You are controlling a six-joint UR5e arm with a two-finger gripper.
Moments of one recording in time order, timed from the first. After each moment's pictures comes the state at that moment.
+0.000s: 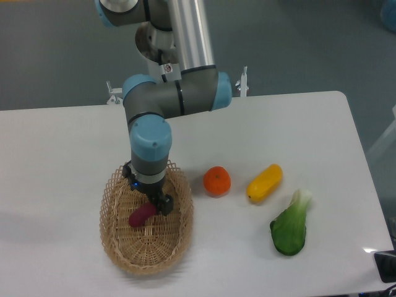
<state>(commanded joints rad) 2.16 -2.01 -1.78 -0.88 1.45 0.97</state>
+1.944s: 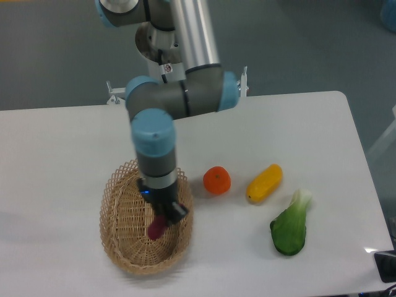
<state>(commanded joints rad) 2.33 -1.95 -1.58 -0.93 1.51 1.00</state>
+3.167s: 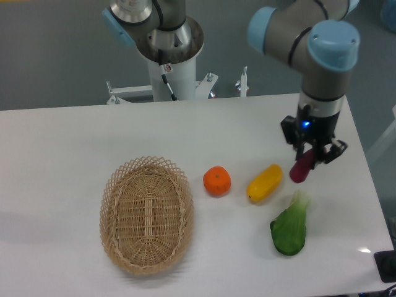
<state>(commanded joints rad) 2.77 -1.88 -1.50 -1.13 1.50 1.56</state>
